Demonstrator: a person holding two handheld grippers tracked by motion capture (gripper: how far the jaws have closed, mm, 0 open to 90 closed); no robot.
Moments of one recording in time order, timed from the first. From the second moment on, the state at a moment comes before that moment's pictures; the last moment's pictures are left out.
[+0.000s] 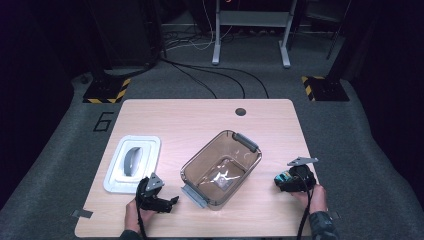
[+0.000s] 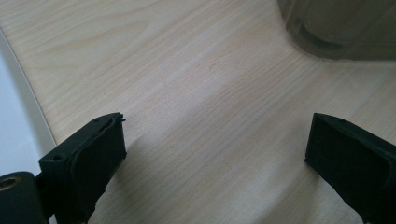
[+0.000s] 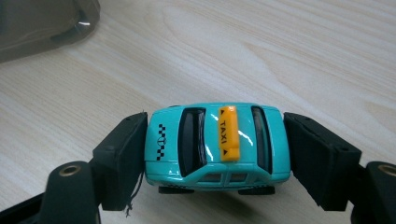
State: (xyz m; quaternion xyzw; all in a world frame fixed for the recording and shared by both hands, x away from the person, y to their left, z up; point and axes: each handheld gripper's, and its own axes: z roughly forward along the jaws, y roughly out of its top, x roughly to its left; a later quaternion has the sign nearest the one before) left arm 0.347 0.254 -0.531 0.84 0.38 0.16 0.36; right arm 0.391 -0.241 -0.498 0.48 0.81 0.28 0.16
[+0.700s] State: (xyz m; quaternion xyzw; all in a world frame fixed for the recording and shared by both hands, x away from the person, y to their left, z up) left arm 0.347 0.254 -0.531 0.84 0.38 0.16 0.36; right arm 0.409 -0.230 -0.480 0.49 0.82 0.26 0.15
